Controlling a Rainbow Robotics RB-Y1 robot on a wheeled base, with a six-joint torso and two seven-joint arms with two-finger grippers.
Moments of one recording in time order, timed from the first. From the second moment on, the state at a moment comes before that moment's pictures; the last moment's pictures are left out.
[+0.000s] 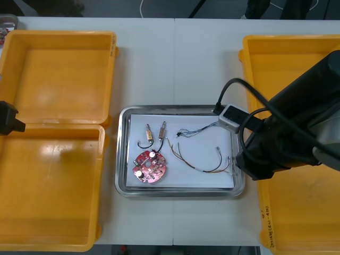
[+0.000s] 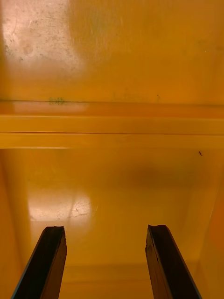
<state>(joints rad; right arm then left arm) -0.55 -0.77 0.42 -2.41 -0.89 1.92 1.40 -0.27 0.78 0.32 -2.05 0.86 1.91 -1.29</state>
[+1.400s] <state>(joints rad) -0.70 -0.51 1.00 -2.17 -0.54 1.78 1.74 -0.27 0.78 0.32 -2.06 0.86 1.91 -1.29</state>
